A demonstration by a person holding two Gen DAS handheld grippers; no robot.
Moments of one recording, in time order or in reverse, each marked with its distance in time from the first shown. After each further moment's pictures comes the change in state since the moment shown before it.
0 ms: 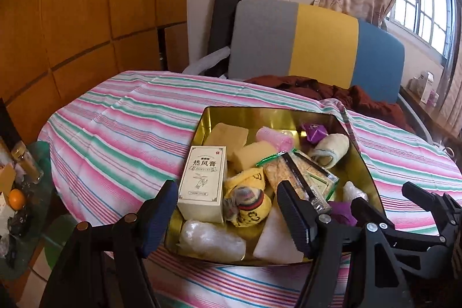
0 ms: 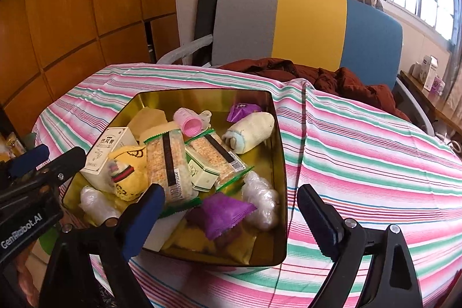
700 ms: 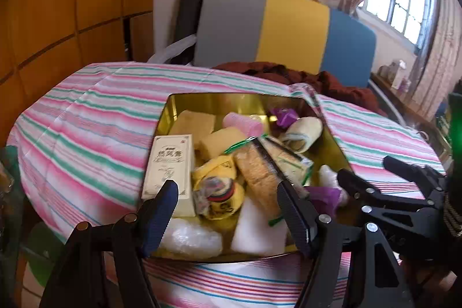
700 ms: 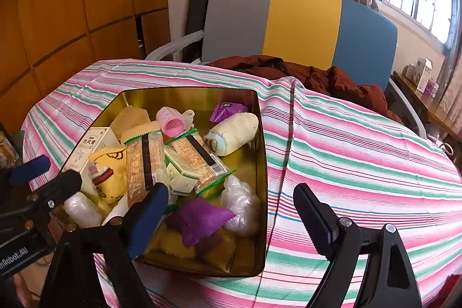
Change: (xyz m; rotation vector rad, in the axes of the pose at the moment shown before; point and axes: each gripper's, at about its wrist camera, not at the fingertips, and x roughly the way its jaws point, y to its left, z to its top) left arm 0.016 -0.006 -0.004 0.057 0.069 -0.154; right arm 0.012 -0.012 0.010 -0.011 0.028 -0.063
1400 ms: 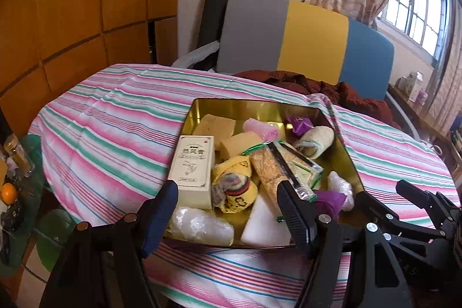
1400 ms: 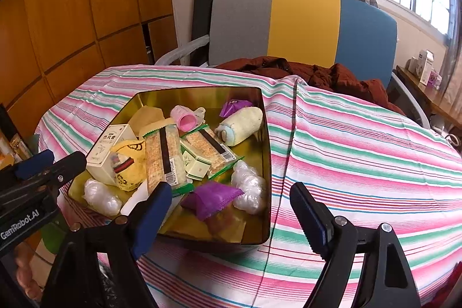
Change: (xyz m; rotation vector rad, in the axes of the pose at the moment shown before) left arm -0.027 0.000 -0.006 -0.060 -0.044 0.081; right arm -0.032 -0.006 -0.020 0.024 -0.029 0.060
